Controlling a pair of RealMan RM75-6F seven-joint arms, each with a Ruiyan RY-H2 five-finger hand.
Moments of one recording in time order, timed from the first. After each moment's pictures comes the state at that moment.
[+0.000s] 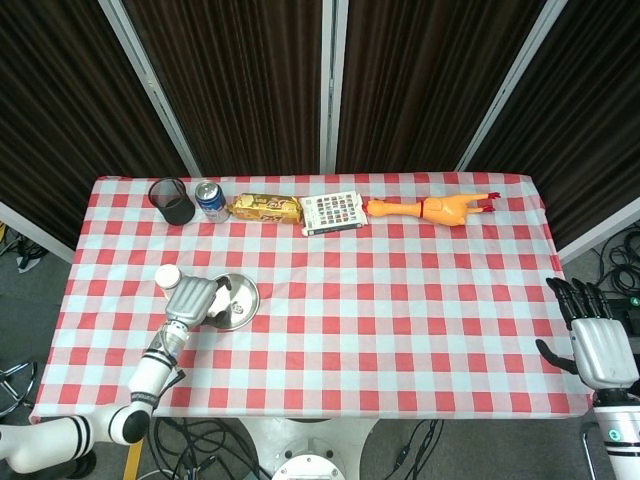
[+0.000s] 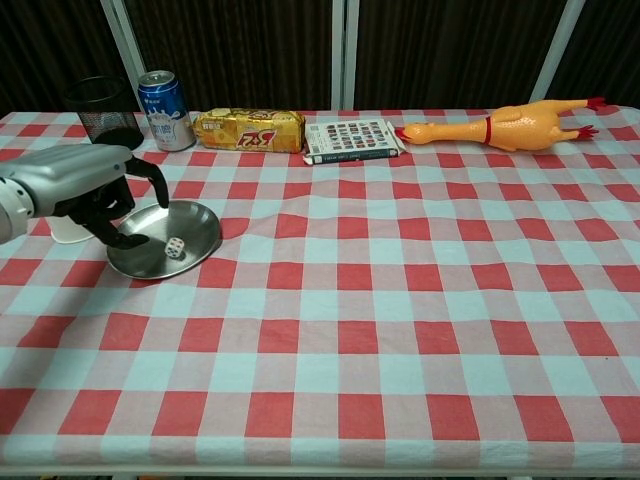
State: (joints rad) left arm -0.58 -1.61 -0.16 -1.42 1.11 0.99 0.39; right arm 0.13 -1.06 0.07 -1.62 -1.49 1.41 0.02
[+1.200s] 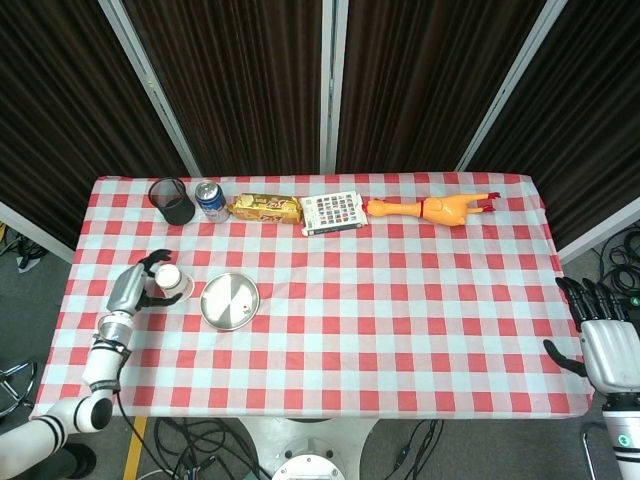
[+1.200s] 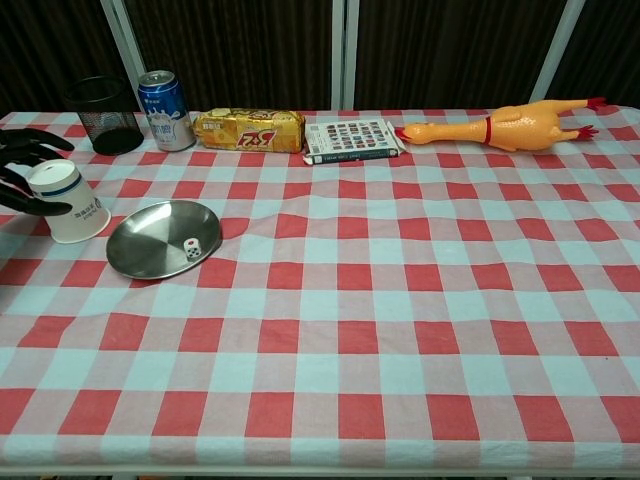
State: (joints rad) left arm -0.49 -1.61 -0.22 -1.07 1.18 0.91 -0.45; right arm 0.11 -1.03 0.07 -1.65 -1.49 1.45 0.01
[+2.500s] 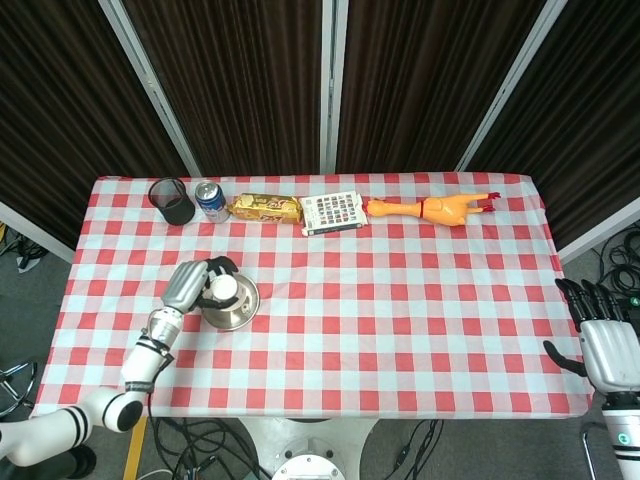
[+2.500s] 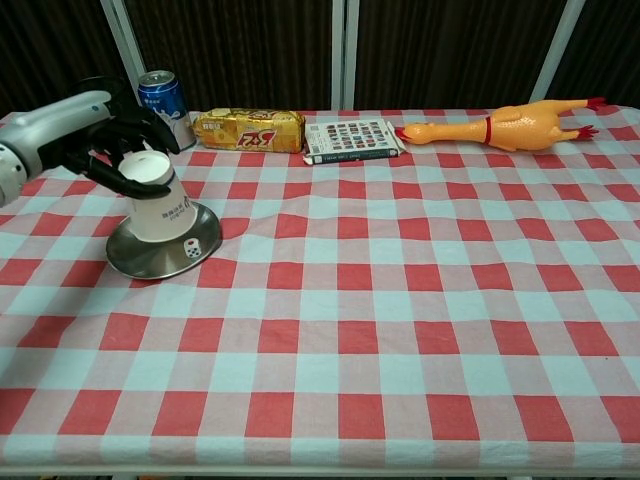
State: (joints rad) left arm -0.59 -1.63 -0.21 -1.26 1.33 0.99 -0.28; right arm 0.11 -1.03 0.07 -1.63 -1.49 1.43 0.03
